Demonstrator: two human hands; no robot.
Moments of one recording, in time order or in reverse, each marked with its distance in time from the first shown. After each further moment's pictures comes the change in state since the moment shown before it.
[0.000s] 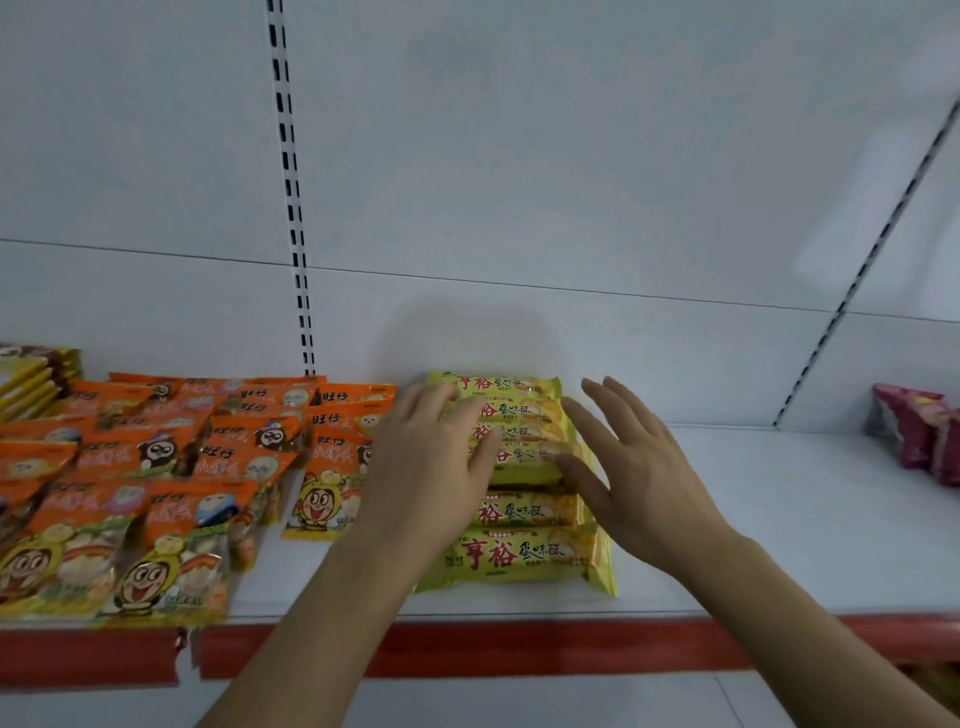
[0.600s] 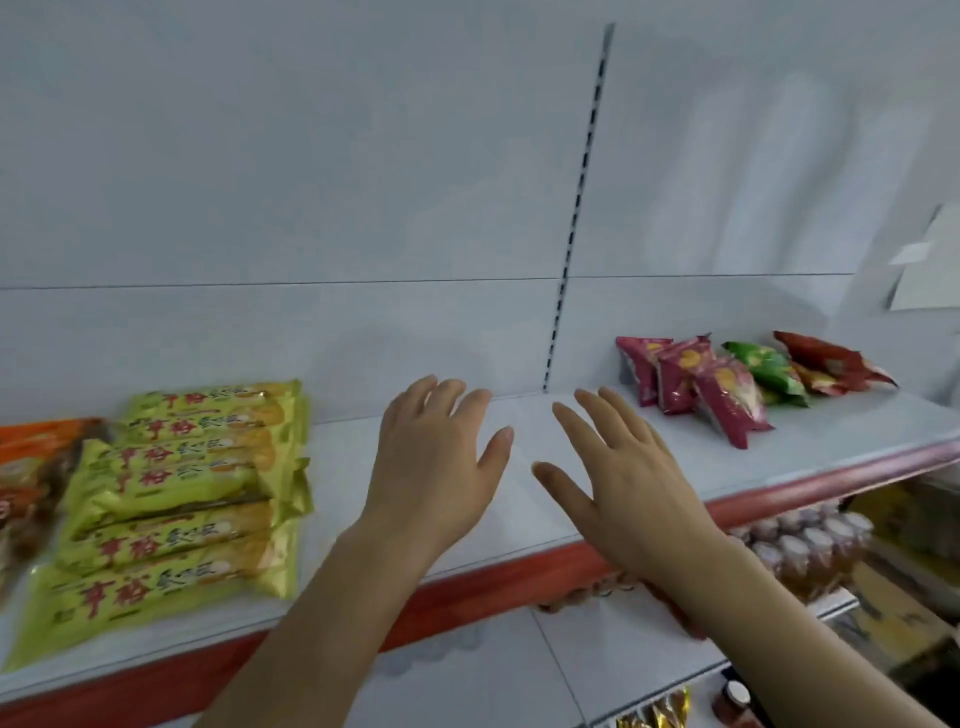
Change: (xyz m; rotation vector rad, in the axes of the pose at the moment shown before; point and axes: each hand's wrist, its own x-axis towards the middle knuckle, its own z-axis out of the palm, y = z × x) left_hand 0.020 0.238 0.099 -0.061 -0.095 0.236; right_hand -0.137 0.162 -0.101 -0.147 -0.166 0.368
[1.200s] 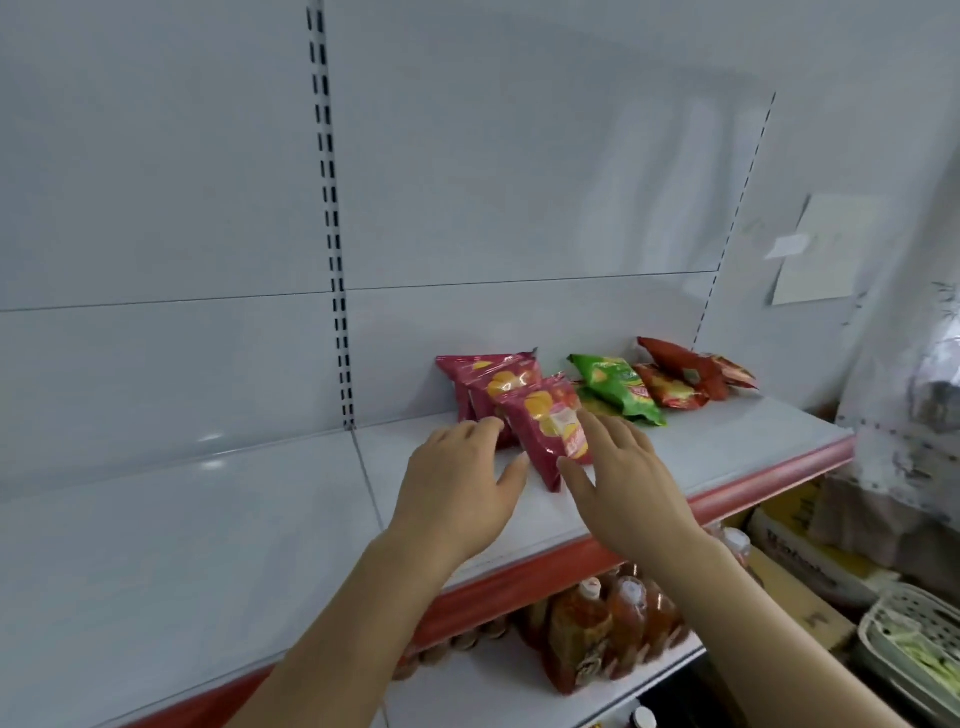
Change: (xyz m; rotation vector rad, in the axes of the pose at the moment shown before) left_hand 0.121 0.237 0.156 -0.171 -0.239 0.028; right_hand 0.016 0.300 0.021 0.104 -0.028 0.282
